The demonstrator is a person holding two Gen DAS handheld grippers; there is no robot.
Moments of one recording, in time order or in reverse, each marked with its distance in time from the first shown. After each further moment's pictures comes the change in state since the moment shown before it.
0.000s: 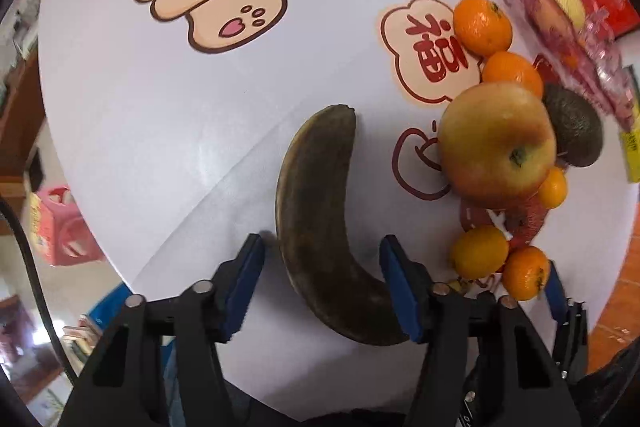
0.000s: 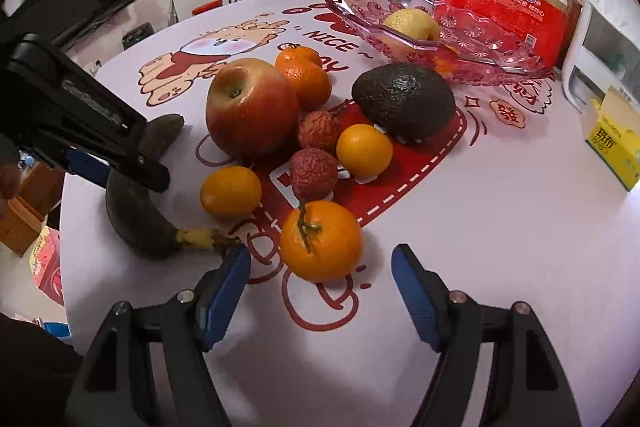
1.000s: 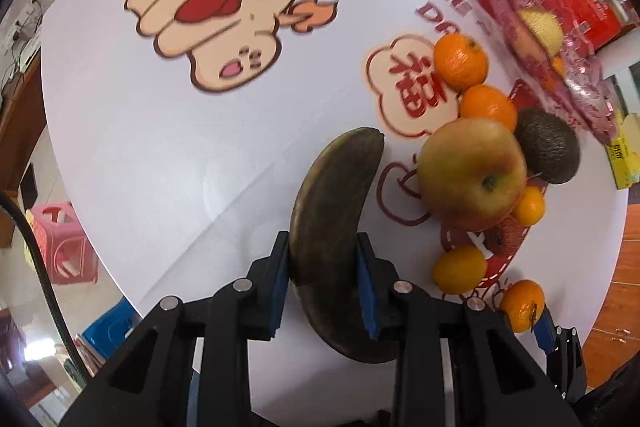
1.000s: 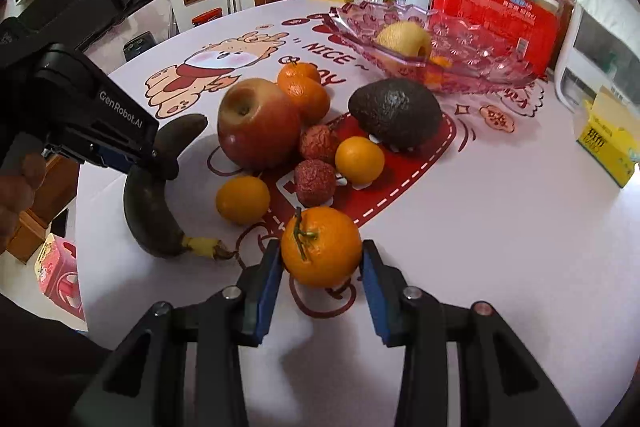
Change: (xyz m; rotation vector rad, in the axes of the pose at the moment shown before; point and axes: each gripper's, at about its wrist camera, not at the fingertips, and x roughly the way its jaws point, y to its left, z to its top) left arm -0.019 0.007 0.006 0.014 -0.129 -0.081; right arm -0.022 0.001 0.004 0.018 -0.015 -0.009
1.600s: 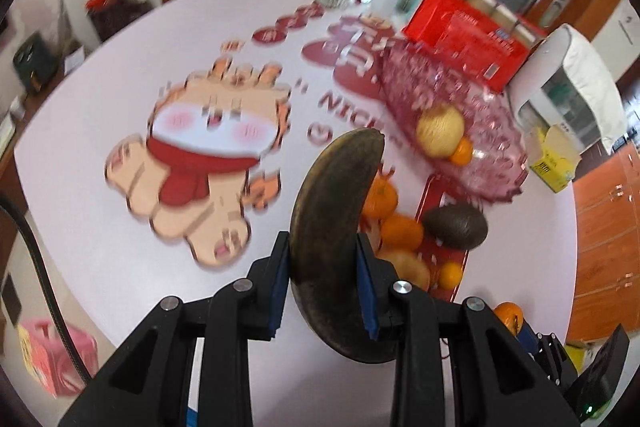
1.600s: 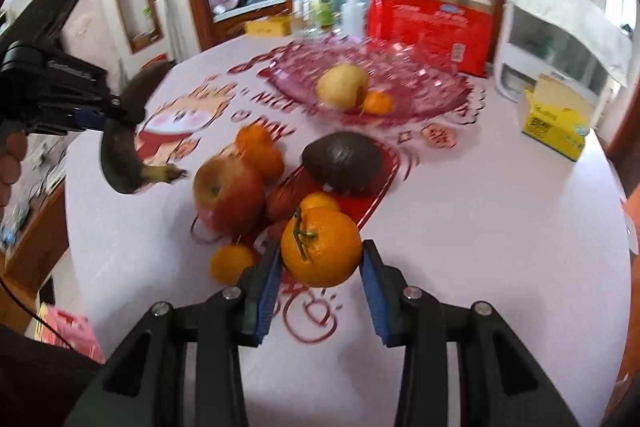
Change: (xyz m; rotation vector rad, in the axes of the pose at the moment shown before) left arm -0.099 -0.005 0.068 0.250 -0.274 -0.171; right arm -0.034 -0.009 0.031 0.212 -0.083 -0.141
